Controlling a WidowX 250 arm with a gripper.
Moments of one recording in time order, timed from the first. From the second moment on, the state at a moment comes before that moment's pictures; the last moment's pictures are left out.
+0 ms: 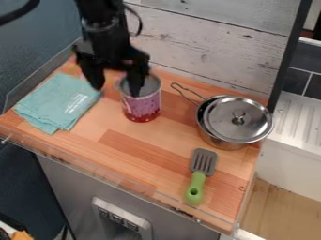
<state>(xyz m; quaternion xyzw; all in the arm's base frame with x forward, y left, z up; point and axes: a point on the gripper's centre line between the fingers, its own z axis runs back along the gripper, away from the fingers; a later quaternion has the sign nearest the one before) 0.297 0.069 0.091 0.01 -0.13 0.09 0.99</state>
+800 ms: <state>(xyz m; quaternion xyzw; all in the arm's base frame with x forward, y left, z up) 0.389 0.079 0.074 0.05 -0.13 0.06 0.99</state>
